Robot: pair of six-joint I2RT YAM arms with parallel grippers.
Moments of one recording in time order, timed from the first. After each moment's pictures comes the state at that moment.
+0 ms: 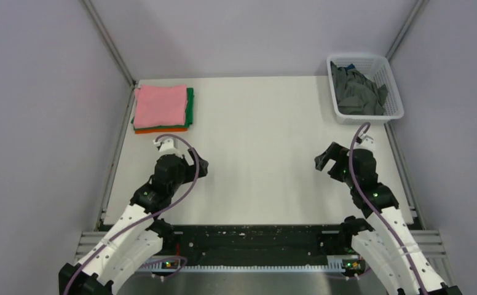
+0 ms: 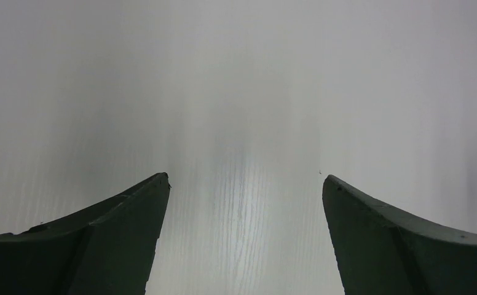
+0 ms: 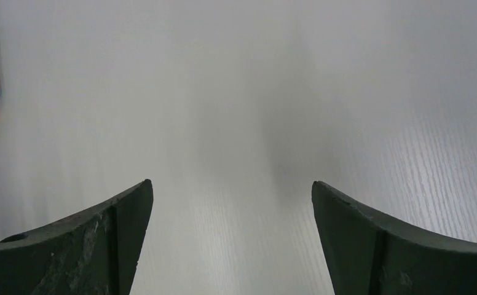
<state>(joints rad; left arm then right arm) -0.44 0.68 0.46 -0.31 -0.20 -0.63 0.22 0.59 0.52 -0.49 0.11 0.59</state>
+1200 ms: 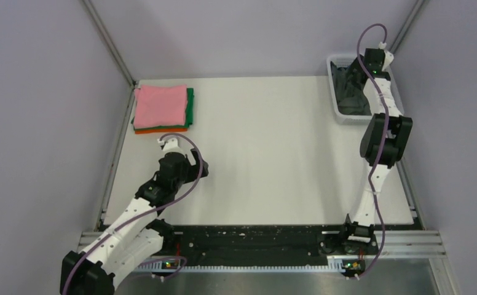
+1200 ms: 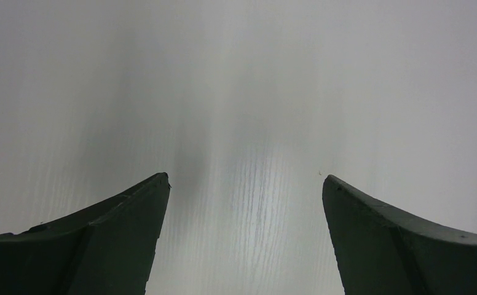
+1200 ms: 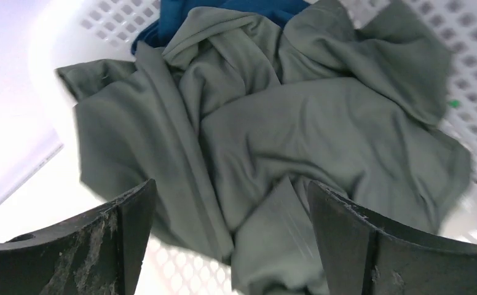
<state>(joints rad) -0.44 0.77 0.46 -0.29 -0.23 -0.61 -0.16 2.18 2.00 -0.47 0.20 0.47</state>
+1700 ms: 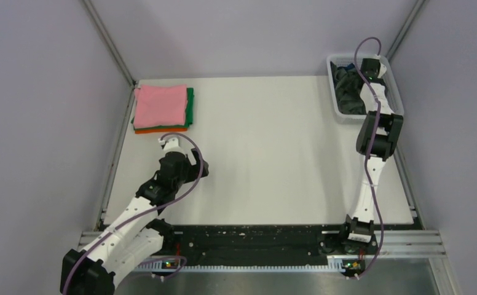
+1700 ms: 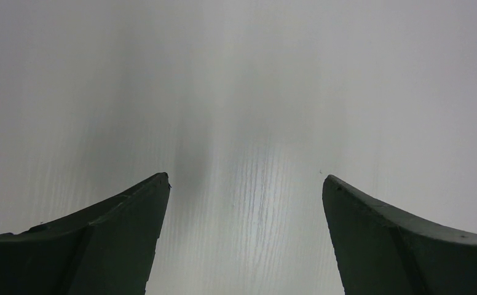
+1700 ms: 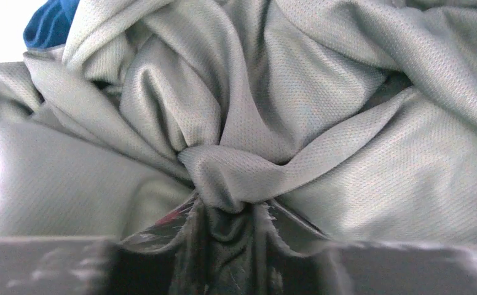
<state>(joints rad) -0.44 0.78 0.46 -0.29 -0.23 -0.60 -0.19 2.51 2.23 -0.48 0.11 0.49</state>
